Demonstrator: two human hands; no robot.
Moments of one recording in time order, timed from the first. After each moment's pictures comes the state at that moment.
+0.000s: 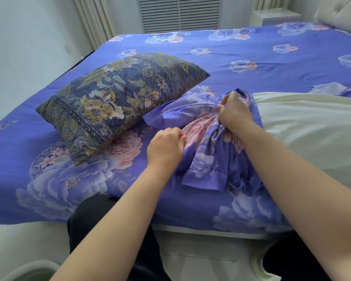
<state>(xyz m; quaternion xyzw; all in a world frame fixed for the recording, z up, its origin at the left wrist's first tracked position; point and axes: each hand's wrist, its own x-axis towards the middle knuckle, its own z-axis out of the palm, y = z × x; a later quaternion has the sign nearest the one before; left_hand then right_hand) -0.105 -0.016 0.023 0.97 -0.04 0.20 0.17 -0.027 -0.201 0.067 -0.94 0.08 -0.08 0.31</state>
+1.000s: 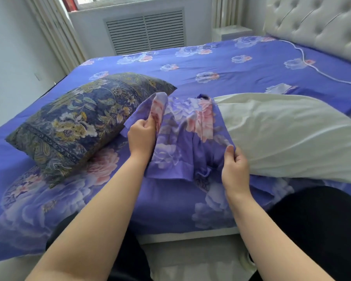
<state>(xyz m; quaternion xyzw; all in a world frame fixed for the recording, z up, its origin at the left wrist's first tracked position) -0.078 -0.047 0.059 0.86 0.08 0.20 0.46 -0.189 -0.232 0.010 -0.70 0.19 -0.28 0.63</state>
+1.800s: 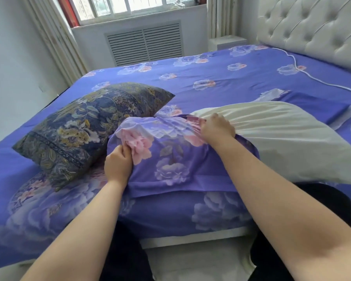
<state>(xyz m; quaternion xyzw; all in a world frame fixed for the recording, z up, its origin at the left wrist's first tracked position) -0.109 0.021 0.015 0.91 0.06 0.26 0.32 -0.108 -0.252 0.079 -0.95 0.17 -0.10 0.24</state>
